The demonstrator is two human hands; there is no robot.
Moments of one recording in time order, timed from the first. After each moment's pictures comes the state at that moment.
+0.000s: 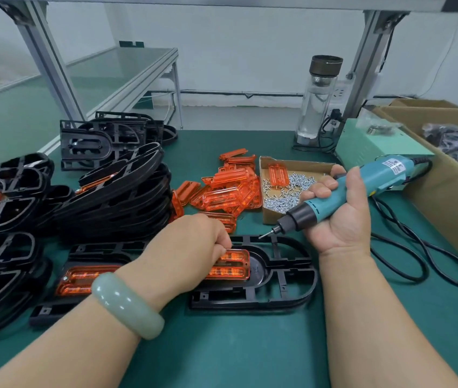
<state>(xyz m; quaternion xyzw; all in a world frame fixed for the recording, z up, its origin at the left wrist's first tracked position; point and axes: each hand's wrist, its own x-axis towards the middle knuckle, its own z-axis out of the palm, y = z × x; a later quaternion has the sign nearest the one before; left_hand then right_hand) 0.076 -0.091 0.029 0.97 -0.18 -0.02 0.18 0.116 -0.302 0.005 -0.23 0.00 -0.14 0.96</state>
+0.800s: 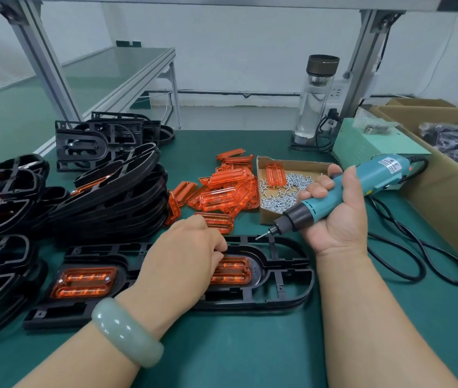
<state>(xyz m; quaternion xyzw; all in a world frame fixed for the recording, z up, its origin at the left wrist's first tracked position) 0.066 -0.092 0.009 0.97 -0.19 0.08 0.14 0.115 -0.302 0.006 -0.23 0.00 -0.14 0.96</state>
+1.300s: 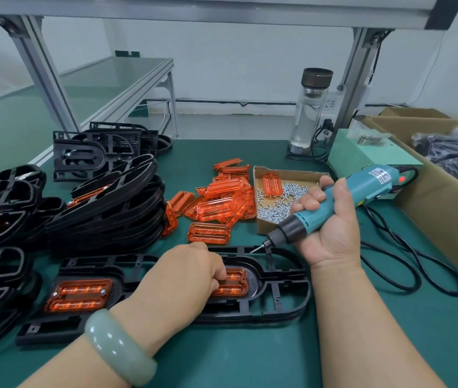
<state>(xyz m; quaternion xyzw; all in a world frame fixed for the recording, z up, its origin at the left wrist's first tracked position) 0.066 -0.094 0.017 0.97 -0.21 -0.05 0.09 0.113 -0.298 0.007 -0.24 0.01 -0.13 0.96</state>
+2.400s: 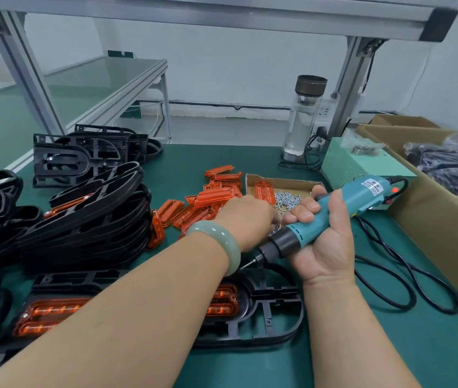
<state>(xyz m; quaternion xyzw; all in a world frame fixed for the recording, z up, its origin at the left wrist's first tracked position) 0.169 -0.191 0.030 0.95 -0.30 -0.03 0.10 0.117 -0.297 0.009 -0.20 -0.01 -0.11 0.97</state>
